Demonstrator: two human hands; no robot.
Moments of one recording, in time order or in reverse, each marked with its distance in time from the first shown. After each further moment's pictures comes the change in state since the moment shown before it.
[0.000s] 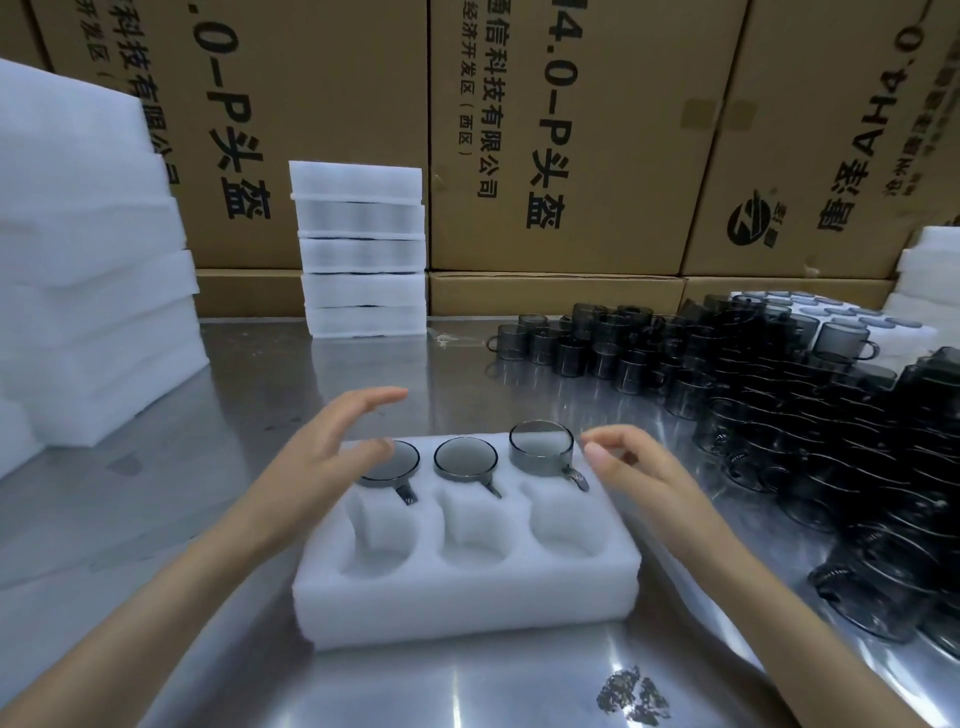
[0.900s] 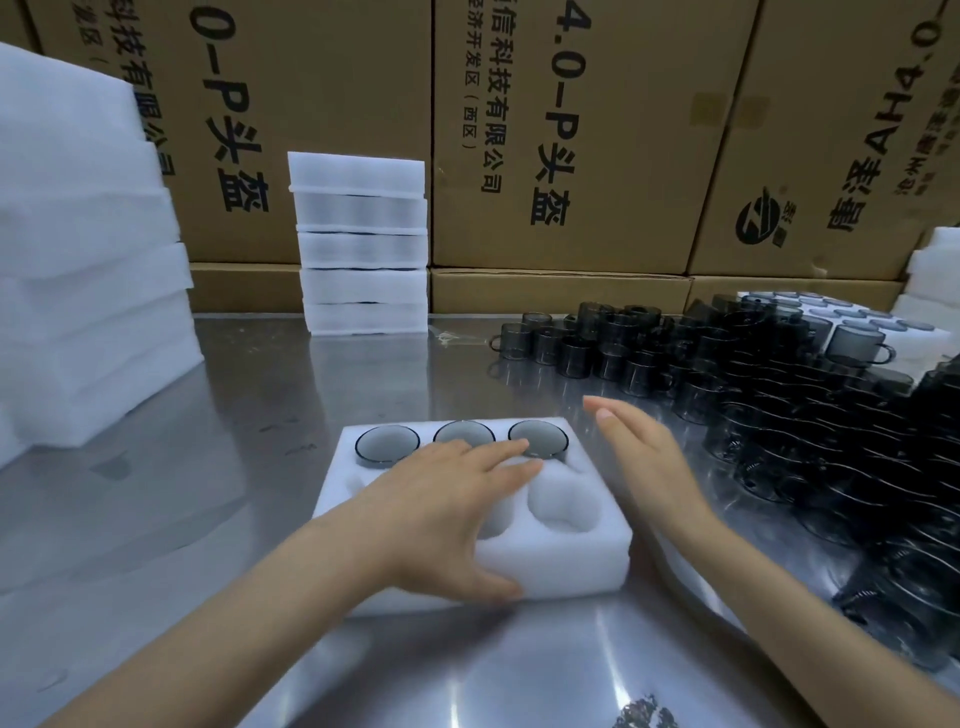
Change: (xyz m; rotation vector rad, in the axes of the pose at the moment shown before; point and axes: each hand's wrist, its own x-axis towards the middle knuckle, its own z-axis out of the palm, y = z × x) left_hand 0.014 0.024 0.057 0.822 -0.443 0.391; right_hand 0.057 0.032 0.011 -0.032 0.150 -0.051
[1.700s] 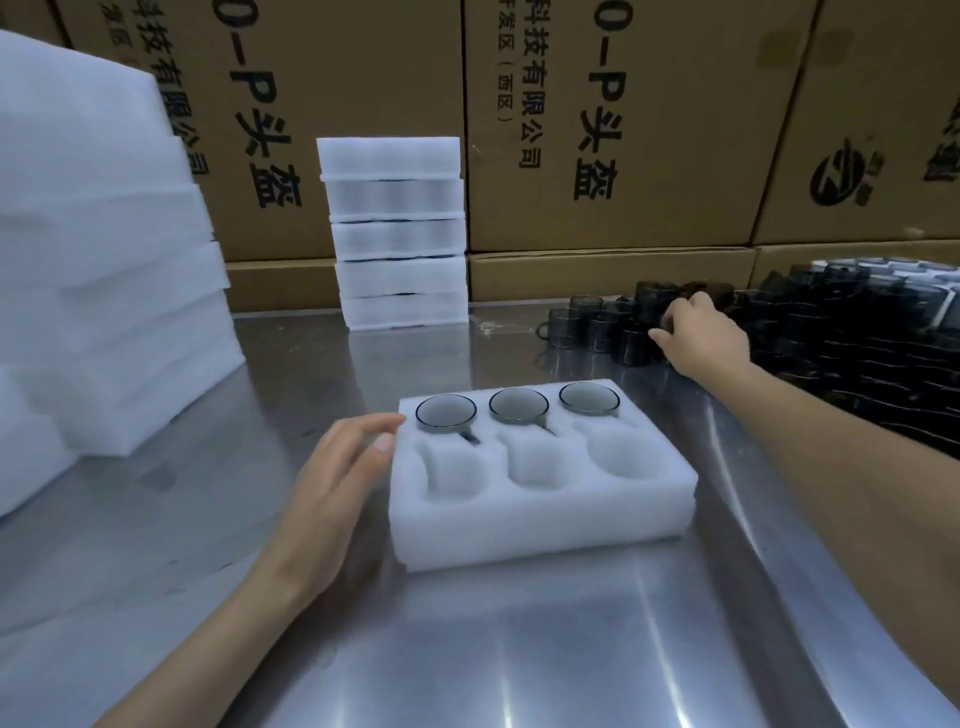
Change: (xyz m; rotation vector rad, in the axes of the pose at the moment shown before) left_hand -0.049 -0.082 0.034 -0.909 0.690 -0.464; right_hand 0.169 0.034 0.002 -0.946 0.075 0.054
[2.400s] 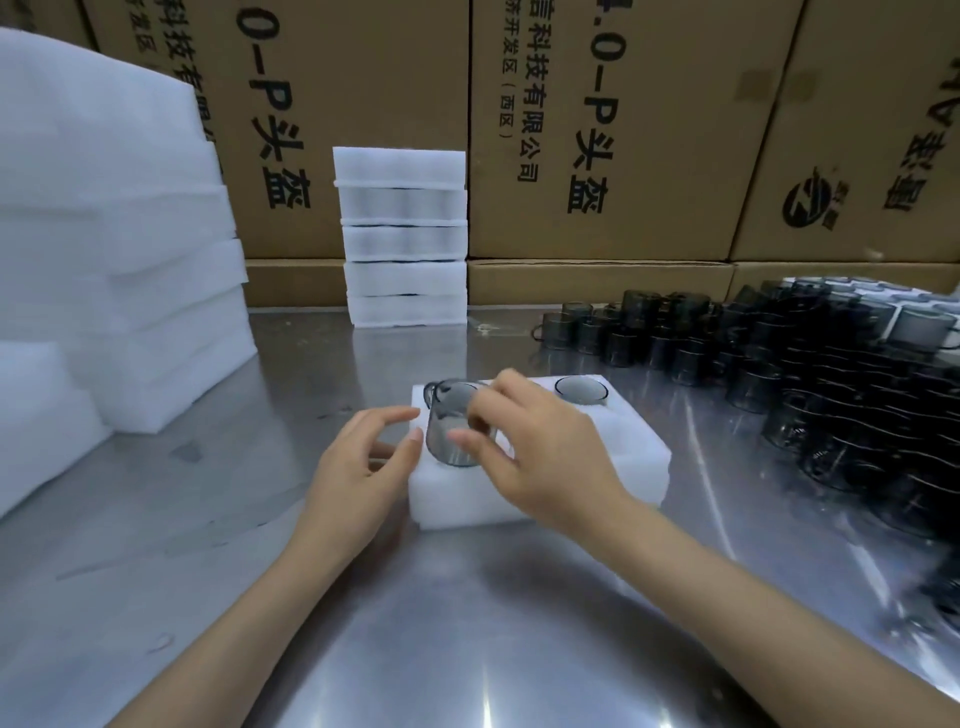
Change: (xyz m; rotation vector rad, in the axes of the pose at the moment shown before) left_hand -0.009 0.002 0.005 0.143 0.089 0.048; right_hand -0.212 -0.131 -0.053 0.466 0.180 -0.744
